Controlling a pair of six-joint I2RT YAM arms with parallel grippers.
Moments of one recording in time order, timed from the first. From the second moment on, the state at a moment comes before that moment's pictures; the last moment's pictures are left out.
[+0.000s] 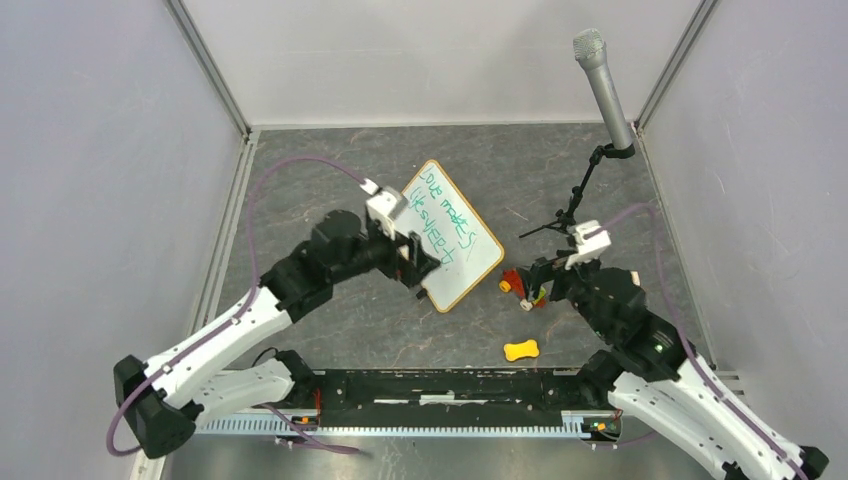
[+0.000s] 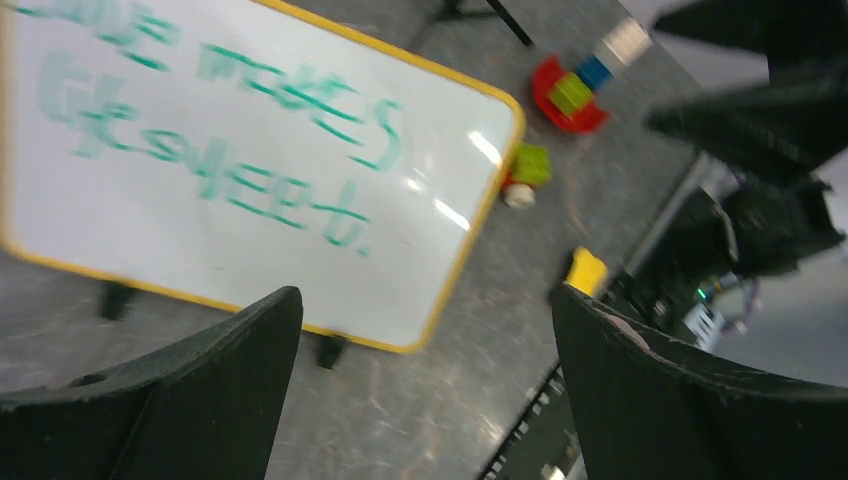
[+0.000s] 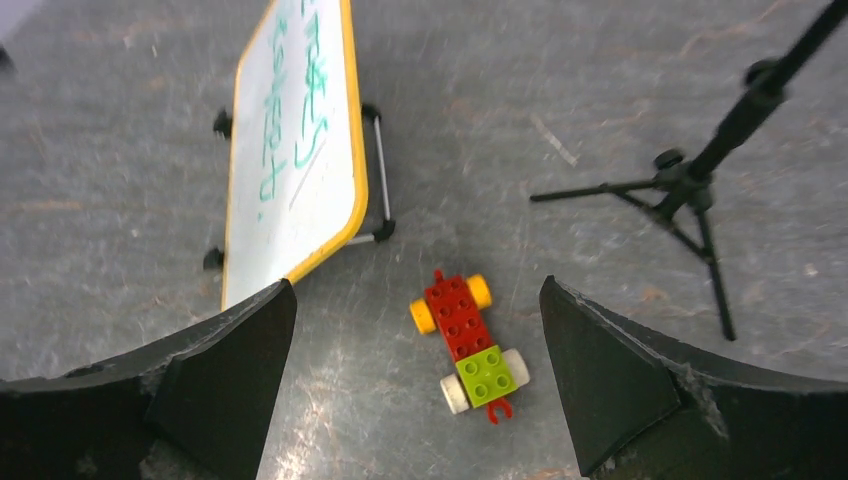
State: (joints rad) left arm -0.72 0.95 0.88 -0.26 0.16 -0.25; right arm 0.75 0.47 0.58 -0.42 0.30 0.20
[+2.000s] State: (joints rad) left arm -1.41 1.99 1.30 -0.25 -0.22 -0.20; right arm 0.75 0.01 0.58 -0.52 0.63 0.24
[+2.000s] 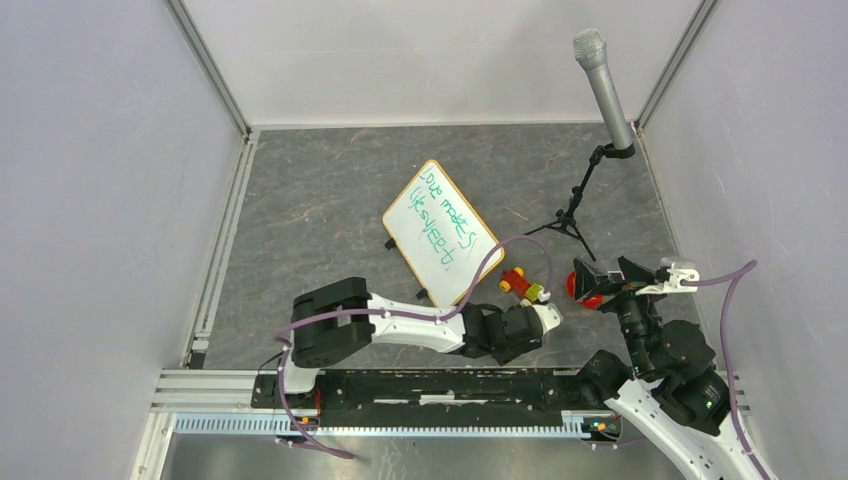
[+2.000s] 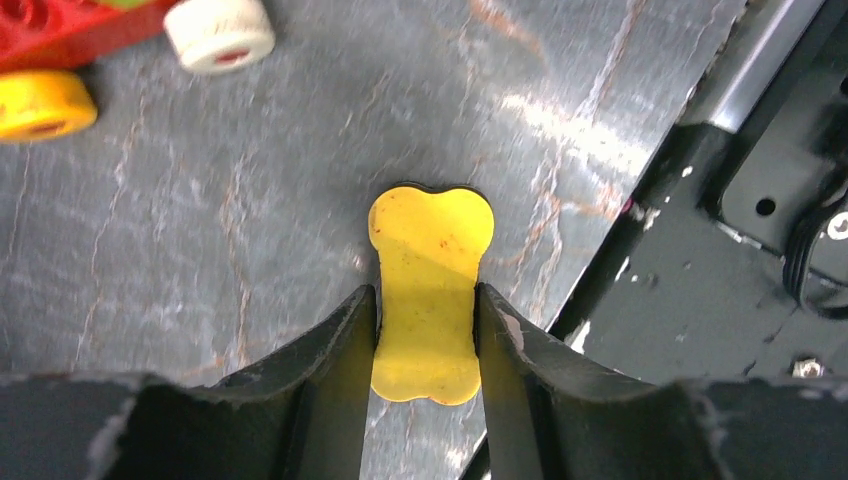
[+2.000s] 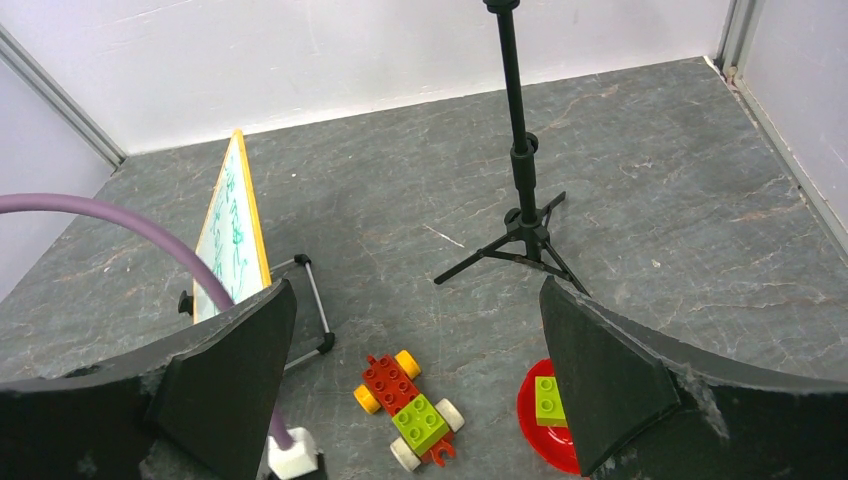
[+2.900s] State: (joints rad) left arm -1.02 1.21 0.94 -0.11 -0.12 -0.33; right arm 0.75 0.60 0.56 -0.40 0.32 0.31
